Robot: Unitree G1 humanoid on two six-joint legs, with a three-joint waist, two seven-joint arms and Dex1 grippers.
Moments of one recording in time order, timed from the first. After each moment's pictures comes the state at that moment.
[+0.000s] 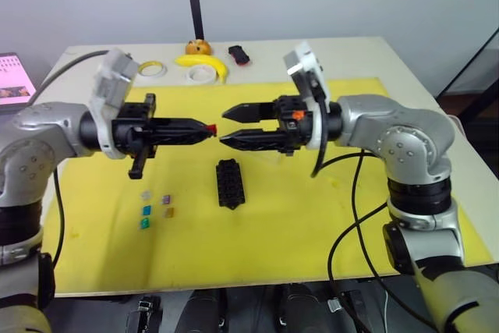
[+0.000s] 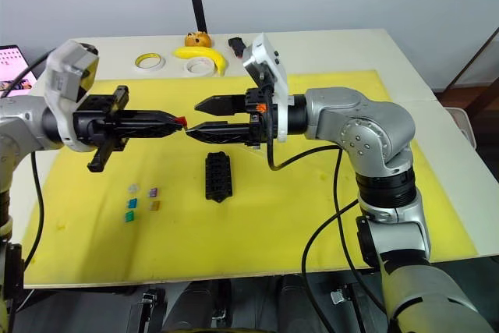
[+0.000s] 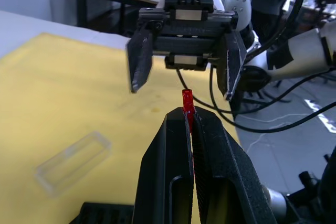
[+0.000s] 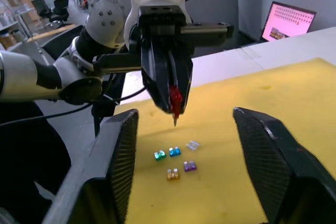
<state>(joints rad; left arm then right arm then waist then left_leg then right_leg) -0.67 0.87 0.16 -0.22 -0.96 0.90 -1.19 -0.92 -0.43 0.05 -0.25 0.83 1.05 0.88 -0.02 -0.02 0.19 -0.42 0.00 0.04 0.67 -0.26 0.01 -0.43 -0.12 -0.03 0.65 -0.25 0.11</state>
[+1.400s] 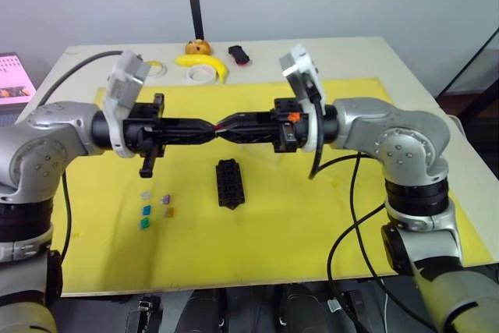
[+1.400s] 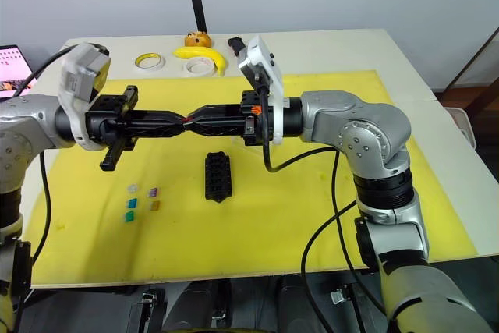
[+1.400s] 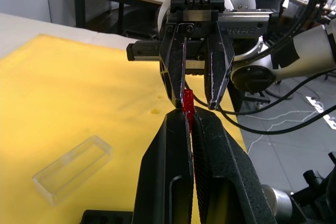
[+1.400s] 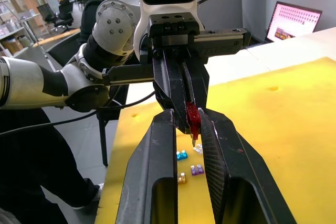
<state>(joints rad) -0.68 0.85 0.13 -0.23 -0.93 0.89 -1.18 -0.92 -0.44 0.07 -0.26 0.87 1.04 0.86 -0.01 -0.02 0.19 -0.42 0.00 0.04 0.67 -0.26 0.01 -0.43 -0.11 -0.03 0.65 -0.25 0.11</state>
